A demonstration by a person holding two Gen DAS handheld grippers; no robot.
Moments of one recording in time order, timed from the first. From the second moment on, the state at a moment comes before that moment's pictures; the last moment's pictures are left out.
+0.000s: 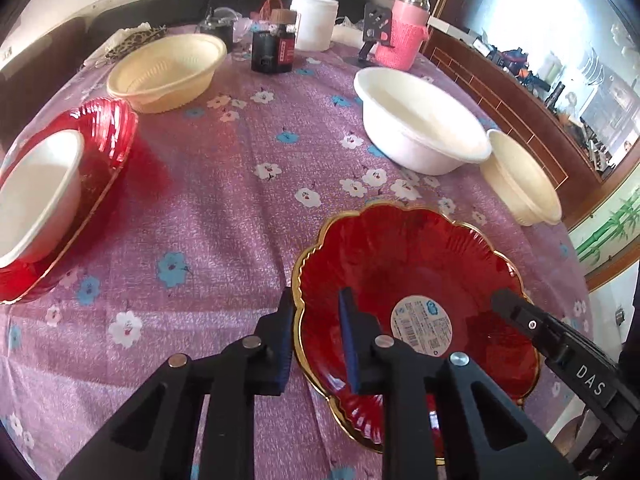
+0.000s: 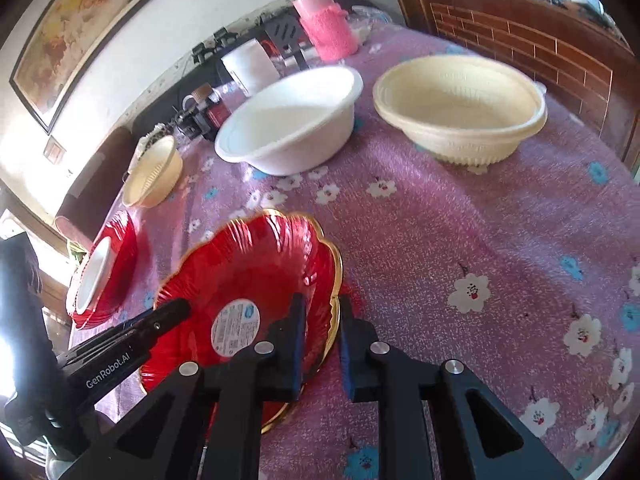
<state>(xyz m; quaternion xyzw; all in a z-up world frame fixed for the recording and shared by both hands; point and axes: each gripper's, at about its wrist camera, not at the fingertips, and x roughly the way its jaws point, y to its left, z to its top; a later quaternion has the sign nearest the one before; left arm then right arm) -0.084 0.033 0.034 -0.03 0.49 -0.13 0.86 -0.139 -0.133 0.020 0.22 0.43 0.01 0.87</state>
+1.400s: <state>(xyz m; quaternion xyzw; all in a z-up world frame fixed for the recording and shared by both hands) -0.079 0.274 0.088 -0.21 0.38 0.05 0.90 -0.052 0.099 0.093 0.09 0.38 0.16 0.91</state>
